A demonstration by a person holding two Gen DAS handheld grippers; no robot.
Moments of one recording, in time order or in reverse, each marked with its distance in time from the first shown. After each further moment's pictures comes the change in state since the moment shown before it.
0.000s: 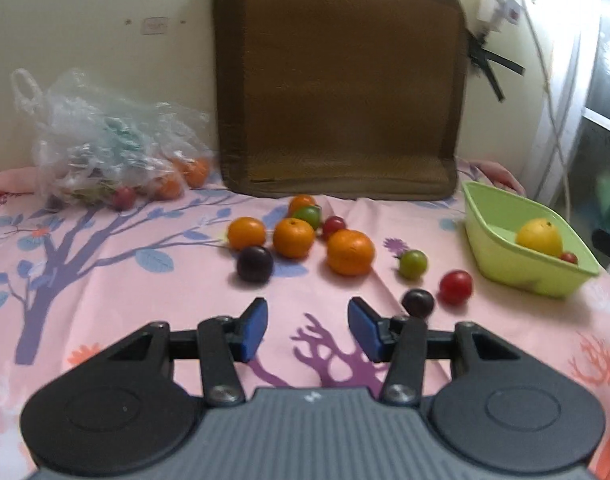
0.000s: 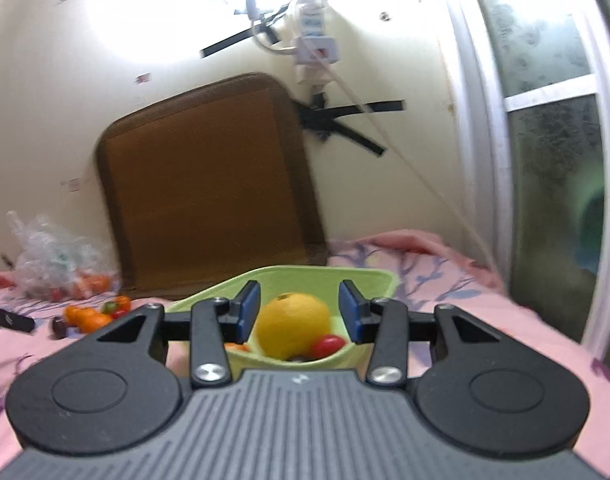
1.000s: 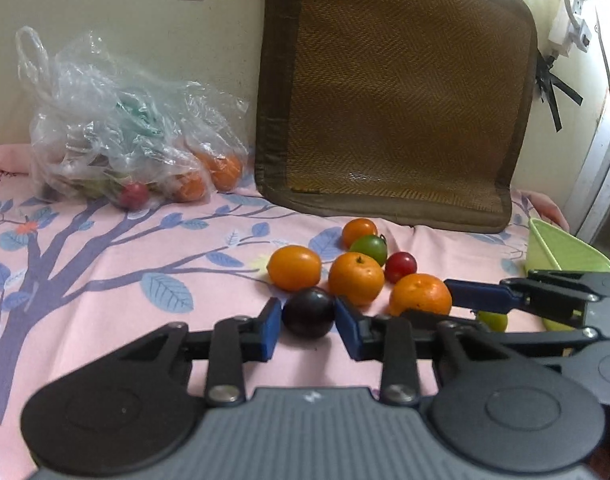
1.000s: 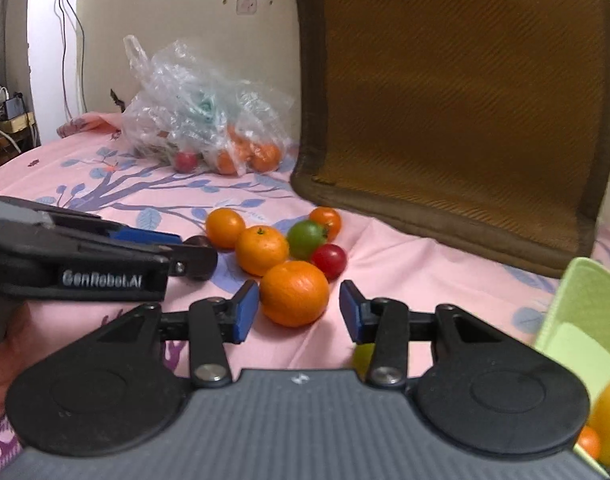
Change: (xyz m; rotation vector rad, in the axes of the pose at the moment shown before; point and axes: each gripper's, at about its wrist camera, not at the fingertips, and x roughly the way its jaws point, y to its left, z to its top) left arm 0.065 0.049 0.020 -0.119 -0.015 0.040; right arm 0.149 0.187 -0.009 -0.306 0.444 0.369
